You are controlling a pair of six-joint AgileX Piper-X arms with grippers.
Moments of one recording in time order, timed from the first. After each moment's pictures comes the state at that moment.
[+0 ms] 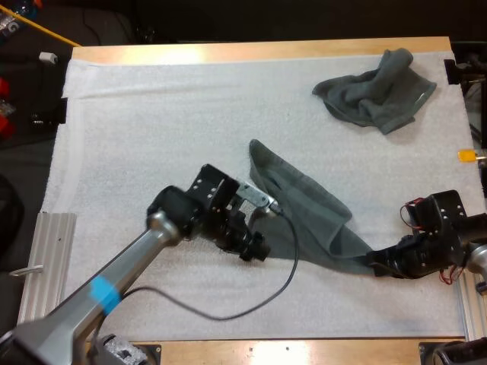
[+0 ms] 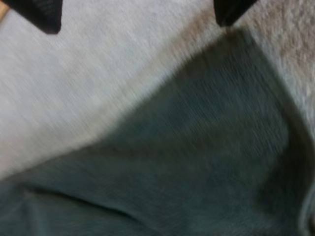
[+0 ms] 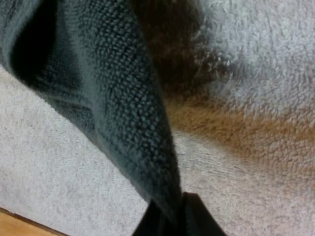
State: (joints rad) left arm -0.58 1.40 -0.92 0.90 0.43 -1.79; right arm 0.20 1.12 -0.62 1.06 -0.44 -1.68
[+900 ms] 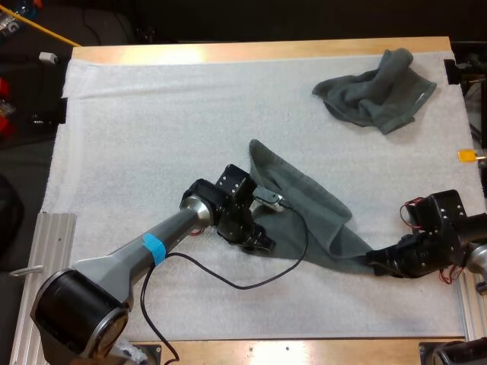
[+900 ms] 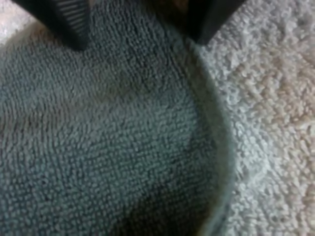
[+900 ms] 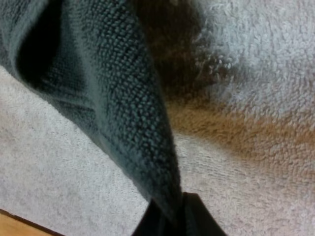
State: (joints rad) left arm -0.58 1.67 -0.92 0.75 0.27 -1.84; right arm 0.20 1.12 -0.62 1.06 -0.44 -1.68
